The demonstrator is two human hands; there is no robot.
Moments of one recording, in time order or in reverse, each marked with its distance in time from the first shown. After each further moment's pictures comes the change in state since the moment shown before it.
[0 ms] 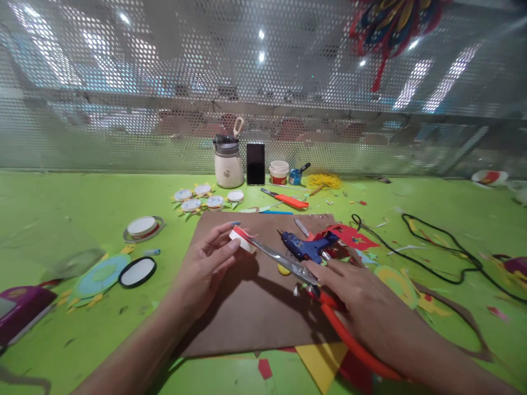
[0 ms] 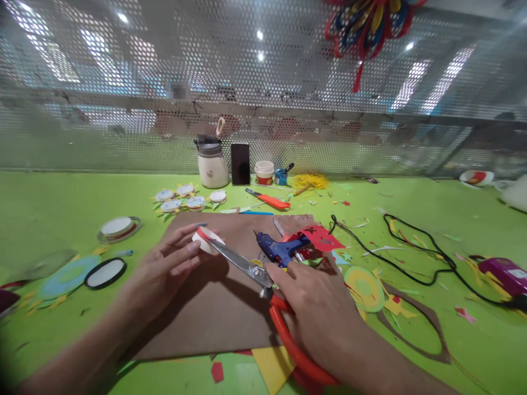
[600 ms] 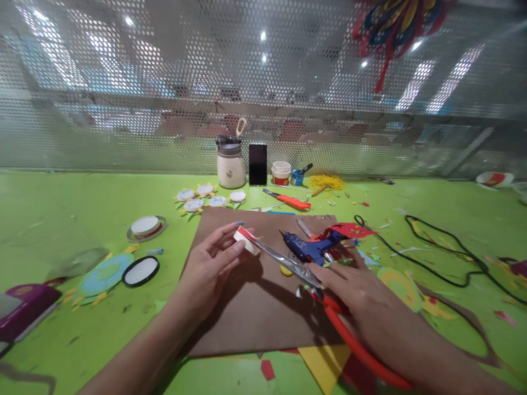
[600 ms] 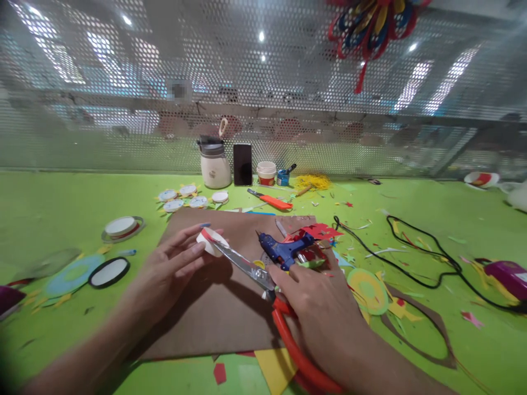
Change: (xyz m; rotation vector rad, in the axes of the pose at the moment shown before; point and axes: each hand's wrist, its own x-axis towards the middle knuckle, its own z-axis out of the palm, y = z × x) left_hand -0.002 -0.003 0.003 -0.042 0.012 0.006; right_hand -0.001 -0.002 -0.004 0.029 0.002 -0.025
